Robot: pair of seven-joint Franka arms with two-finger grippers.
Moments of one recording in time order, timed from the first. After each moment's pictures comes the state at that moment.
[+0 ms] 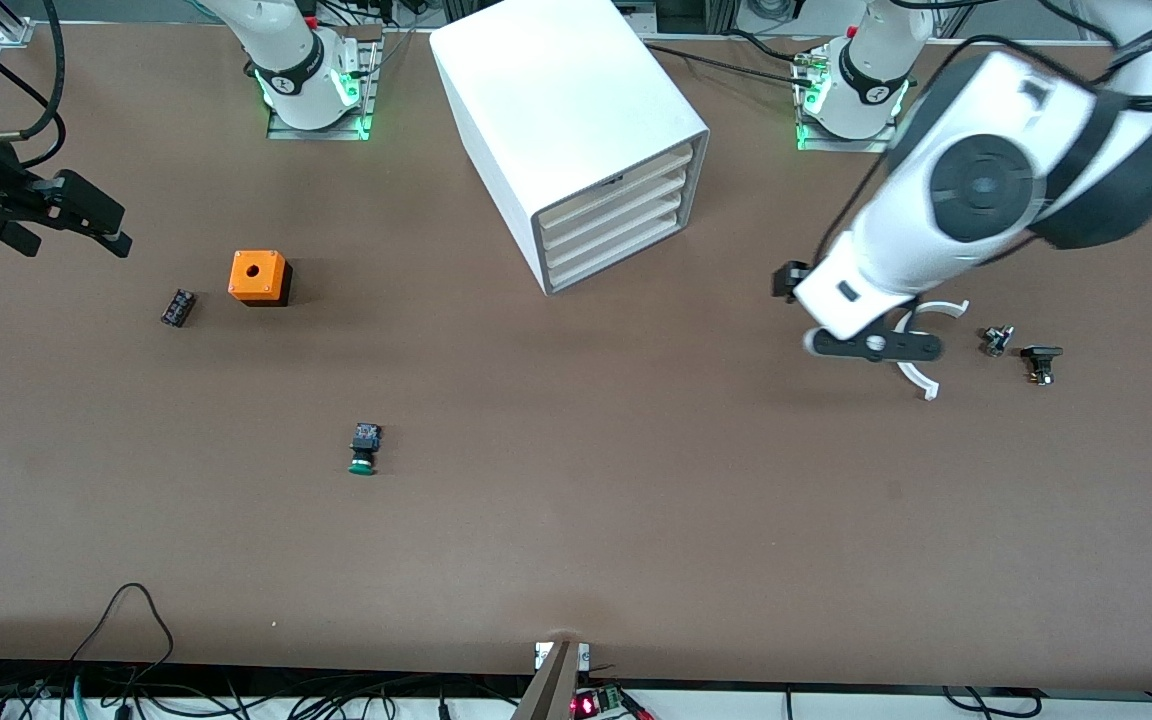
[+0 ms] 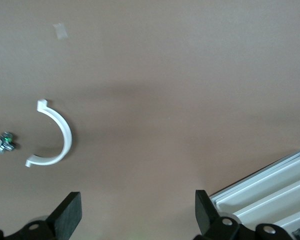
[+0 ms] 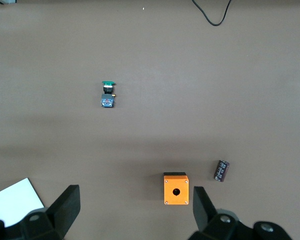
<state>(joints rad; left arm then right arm) 0.33 0.41 -0.84 -1.42 0.25 1.50 -0.42 0.08 0.02 0.00 -1.51 0.02 1.61 0.09</state>
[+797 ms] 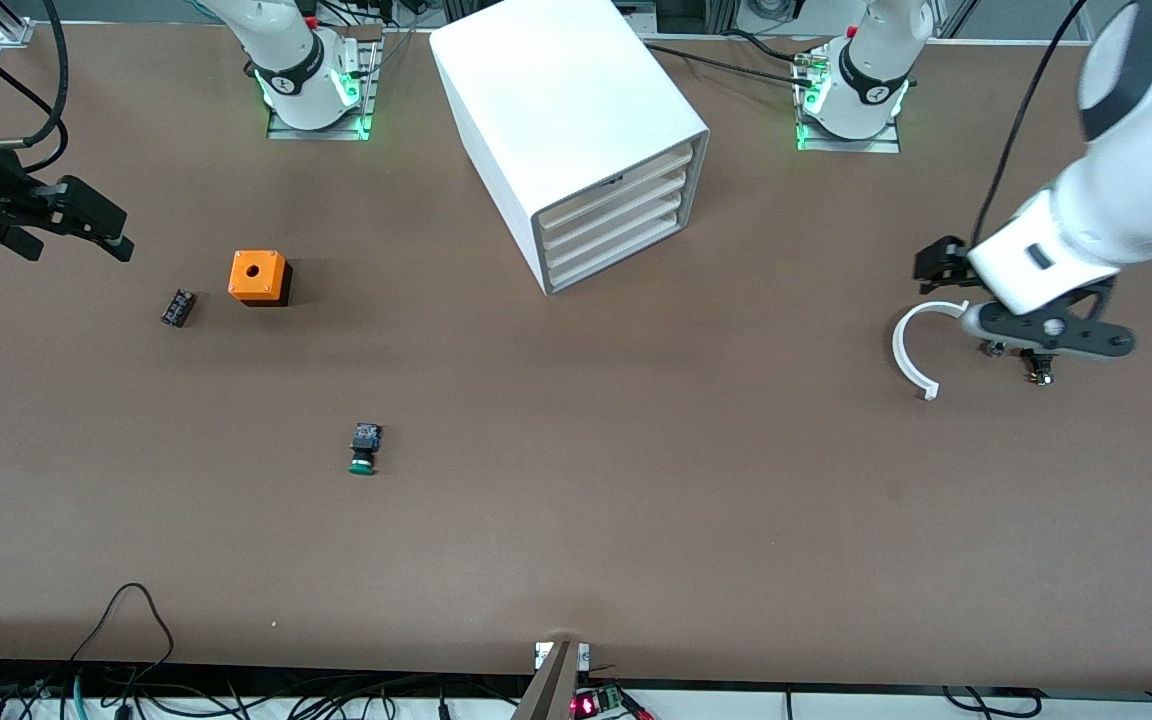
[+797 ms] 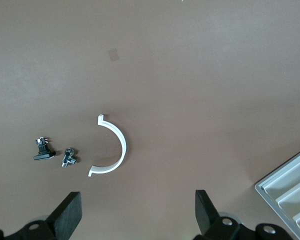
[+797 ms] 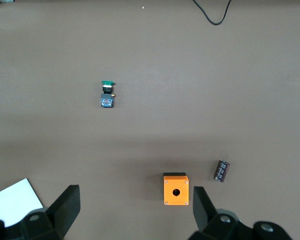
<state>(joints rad) 0.28 0.23 -0.49 -1.40 0.13 1.47 -0.01 0.08 0.03 0.00 -1.51 0.02 1.61 0.09</state>
